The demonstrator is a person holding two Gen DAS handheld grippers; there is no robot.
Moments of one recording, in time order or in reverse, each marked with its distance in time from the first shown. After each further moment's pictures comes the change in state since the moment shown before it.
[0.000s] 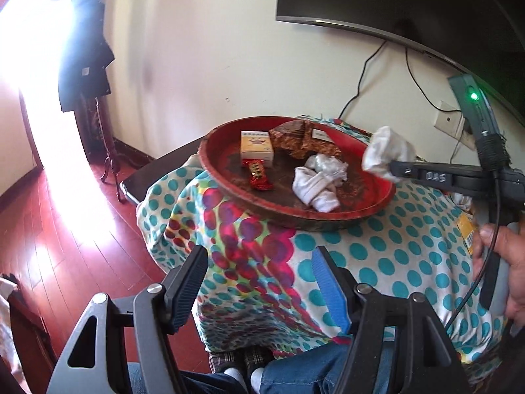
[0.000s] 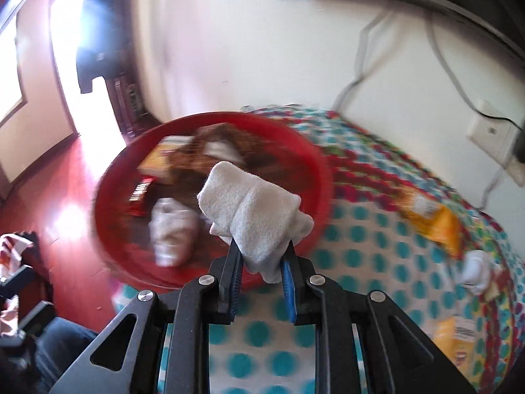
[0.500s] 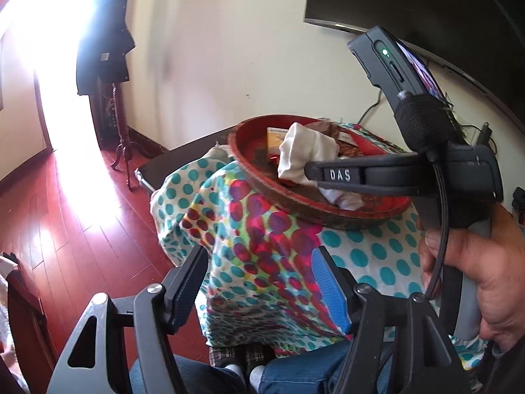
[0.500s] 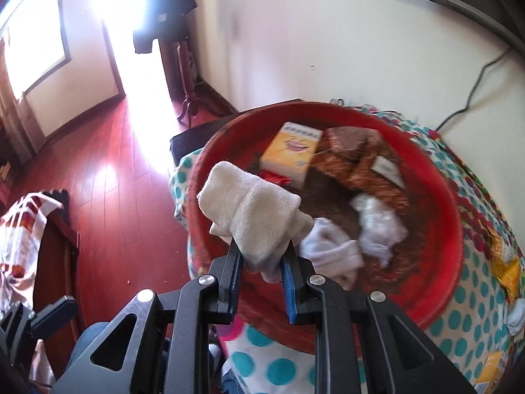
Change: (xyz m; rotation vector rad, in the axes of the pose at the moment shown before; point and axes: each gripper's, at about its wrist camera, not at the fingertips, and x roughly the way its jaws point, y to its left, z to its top) left arm -0.004 0.029 -0.008 -0.078 0.004 0.036; right arm 0.039 0.134 0.021 -0.173 0.090 0.154
